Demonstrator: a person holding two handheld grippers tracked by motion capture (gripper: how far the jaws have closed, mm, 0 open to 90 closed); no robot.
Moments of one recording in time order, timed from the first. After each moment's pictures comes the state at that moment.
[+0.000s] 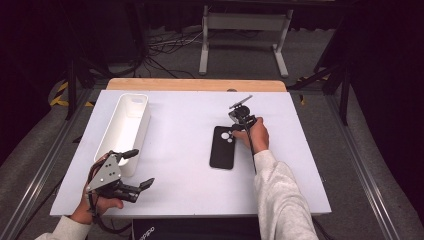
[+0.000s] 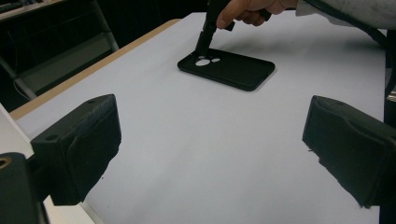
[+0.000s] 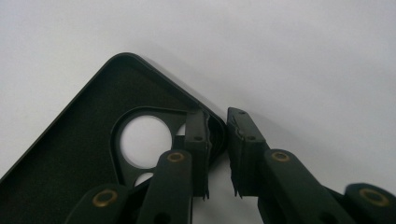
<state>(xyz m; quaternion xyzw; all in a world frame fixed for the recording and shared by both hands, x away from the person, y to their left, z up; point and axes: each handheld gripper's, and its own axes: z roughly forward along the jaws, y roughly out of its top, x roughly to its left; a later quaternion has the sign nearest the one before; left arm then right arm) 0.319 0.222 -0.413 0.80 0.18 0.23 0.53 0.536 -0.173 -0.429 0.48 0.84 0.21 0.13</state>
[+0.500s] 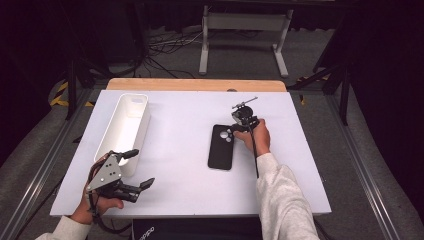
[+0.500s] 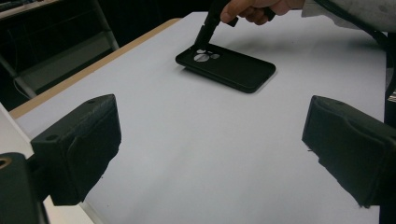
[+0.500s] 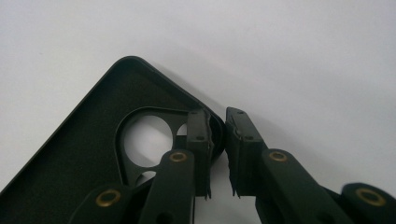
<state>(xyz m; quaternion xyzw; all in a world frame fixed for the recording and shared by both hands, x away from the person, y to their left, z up) 0.319 0.222 -0.413 0.80 0.18 0.23 0.53 0.525 -0.181 -0.422 0.48 0.83 0.27 0.13</state>
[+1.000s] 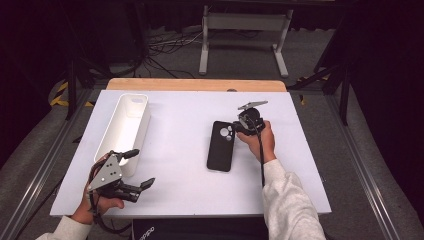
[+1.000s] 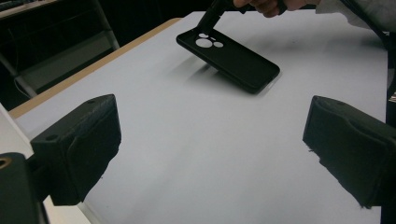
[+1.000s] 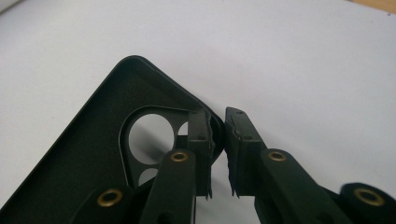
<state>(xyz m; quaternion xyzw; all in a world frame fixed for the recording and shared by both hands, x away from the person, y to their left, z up) 0.319 0.220 -0.414 0.80 0.18 0.23 0.53 0.497 -0.191 -0.406 0.44 0.81 0.34 0.17</state>
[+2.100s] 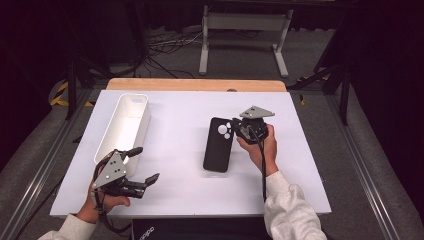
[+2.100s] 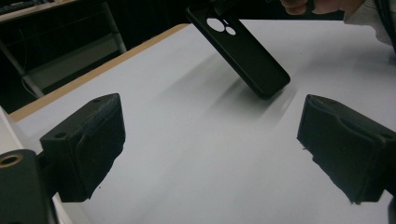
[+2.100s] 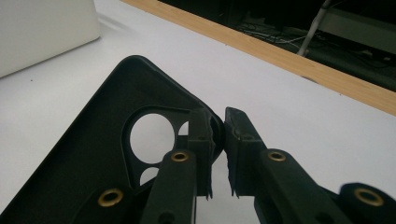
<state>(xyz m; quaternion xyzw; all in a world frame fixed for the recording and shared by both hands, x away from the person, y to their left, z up) 0.323 0.208 -0.411 0.79 0.20 0.23 0.54 0.445 -0.182 -0.378 0.38 0.78 0.42 0.27</state>
